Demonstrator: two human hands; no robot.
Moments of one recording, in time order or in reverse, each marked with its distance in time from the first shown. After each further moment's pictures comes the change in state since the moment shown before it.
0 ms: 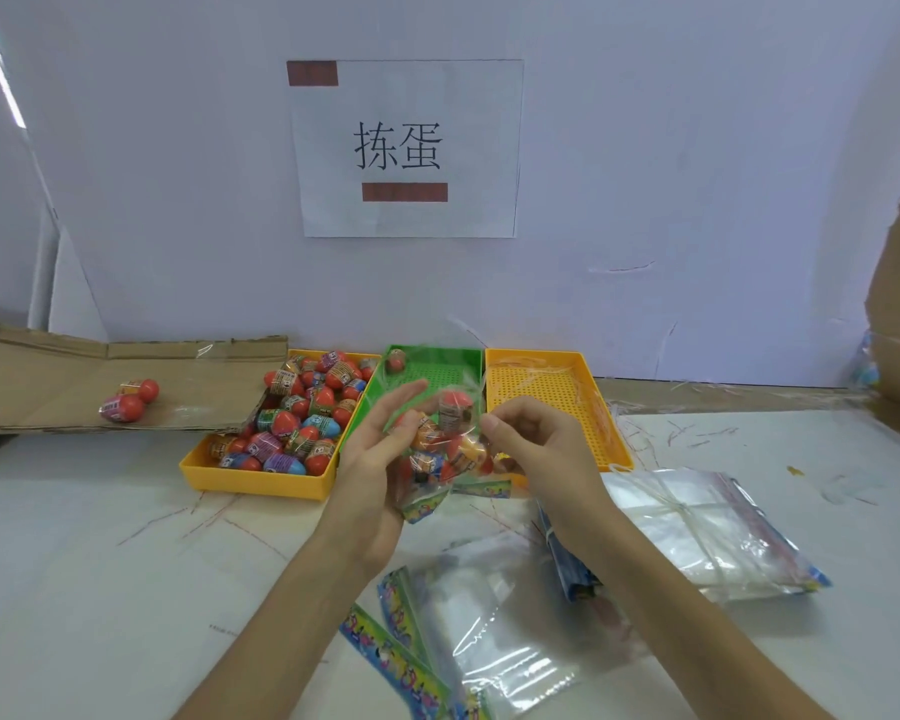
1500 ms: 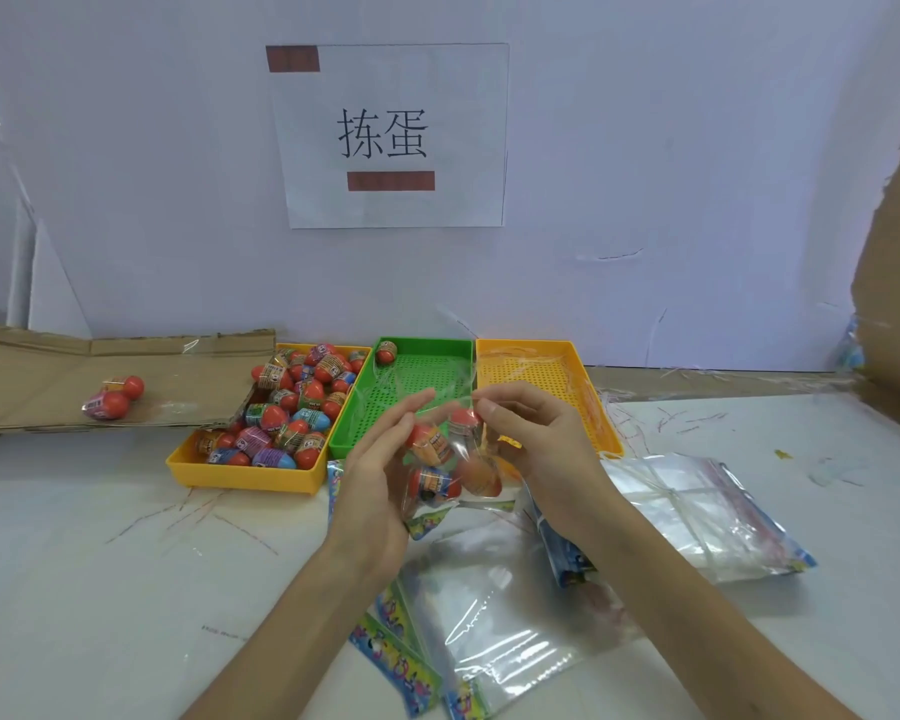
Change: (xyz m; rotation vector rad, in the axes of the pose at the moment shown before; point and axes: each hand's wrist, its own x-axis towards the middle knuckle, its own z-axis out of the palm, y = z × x) left_hand -0.014 -0.007 0.016 0.000 0.054 -0.053; right_hand 0.001 -0.003 -0.004 0.287 -0.032 0.079
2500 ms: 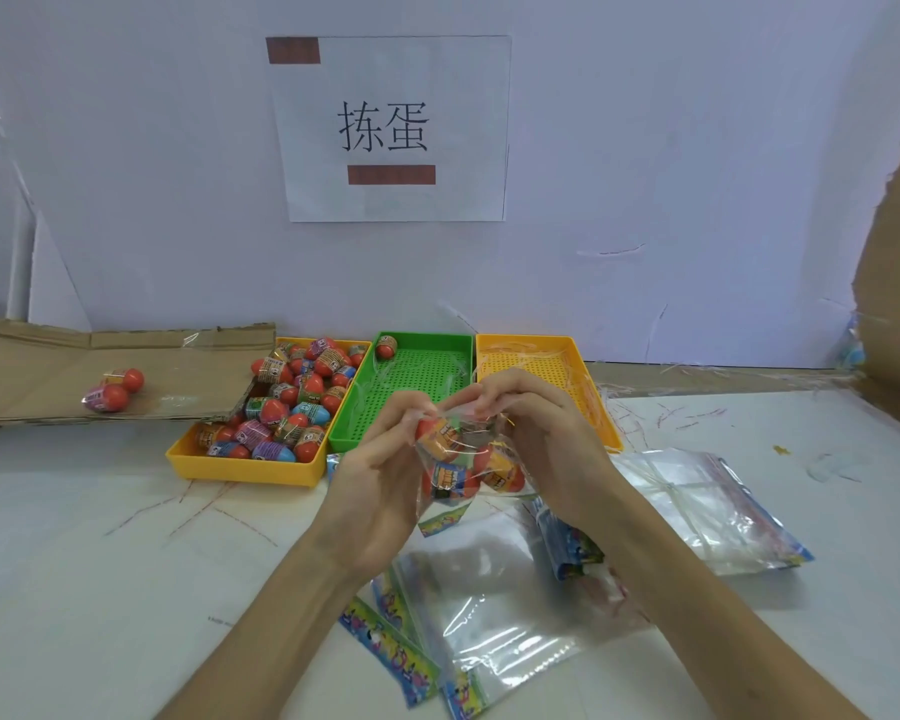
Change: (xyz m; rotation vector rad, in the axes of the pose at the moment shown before) left_hand -0.005 0.009 -0.008 -0.139 -0.316 -0.050; right_hand -0.004 -0.017 0.001 0.069 -0.311 -0.097
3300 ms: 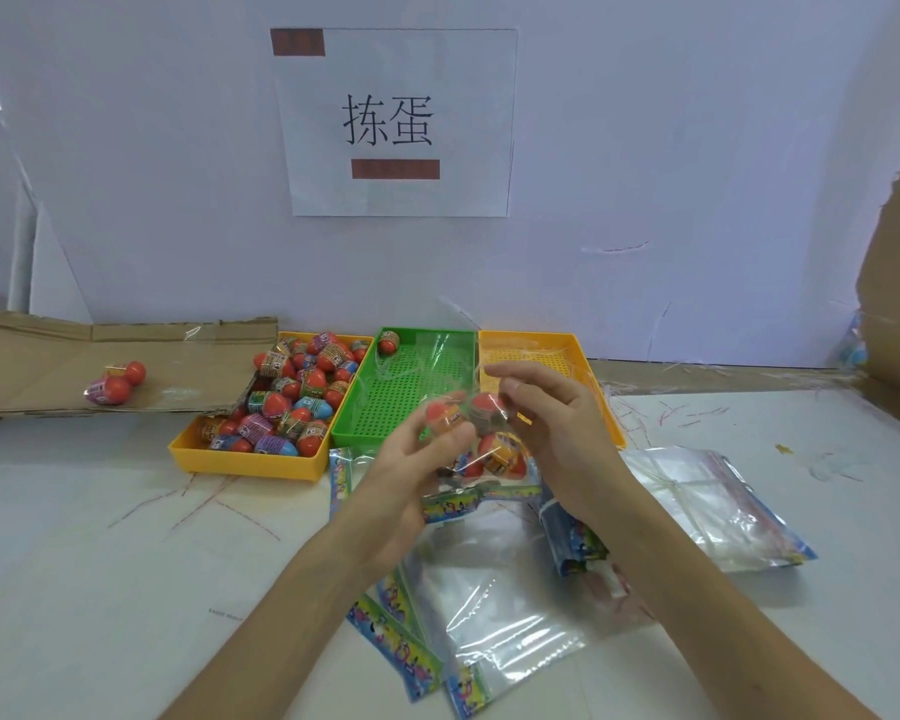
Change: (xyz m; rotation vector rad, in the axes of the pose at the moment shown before) left_hand 0.011 -0.013 0.004 0.320 0.164 -0.143; right_hand 0.005 0.014 -0.013 -0.002 0.247 0.009
